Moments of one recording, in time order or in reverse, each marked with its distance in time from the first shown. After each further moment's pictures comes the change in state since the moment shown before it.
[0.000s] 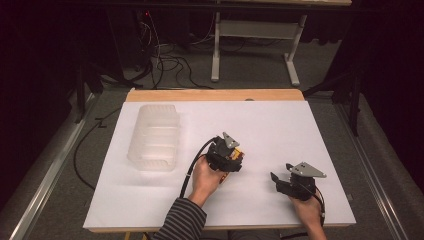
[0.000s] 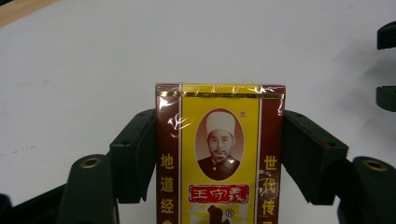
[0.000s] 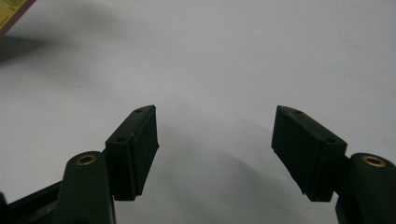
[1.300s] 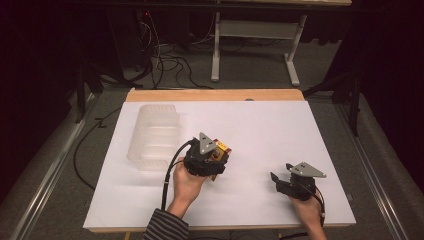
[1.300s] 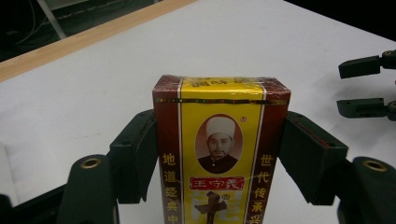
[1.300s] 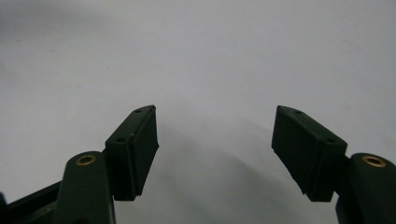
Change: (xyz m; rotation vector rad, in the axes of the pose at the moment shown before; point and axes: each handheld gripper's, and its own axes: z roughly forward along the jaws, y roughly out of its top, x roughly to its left) left arm 0.018 -0.017 -0.073 -0.147 0.028 -0.047; right arm 0.000 0.000 0.000 0.001 -0.001 0.003
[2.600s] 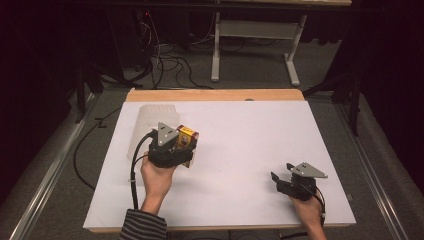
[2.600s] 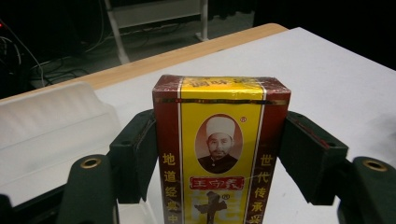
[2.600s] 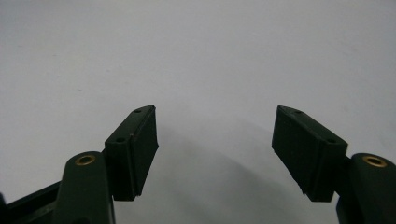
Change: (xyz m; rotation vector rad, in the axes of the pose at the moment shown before) left arm 0.059 -0.002 -0.062 -0.106 0.166 -0.106; right arm -0.001 -0.001 -0.002 -0.012 0.002 0.007
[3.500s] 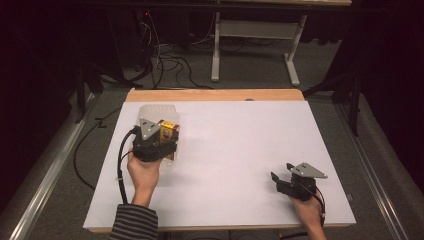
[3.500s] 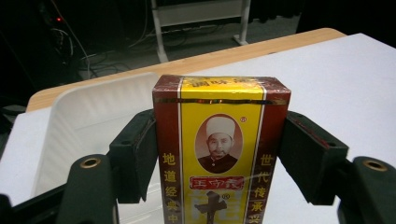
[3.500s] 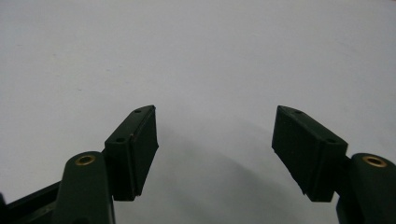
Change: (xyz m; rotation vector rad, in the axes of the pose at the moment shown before) left arm 0.038 -0.009 0.001 -0.005 0.151 -0.052; right arm 0.000 0.000 0.000 -0.004 -0.003 -0.007
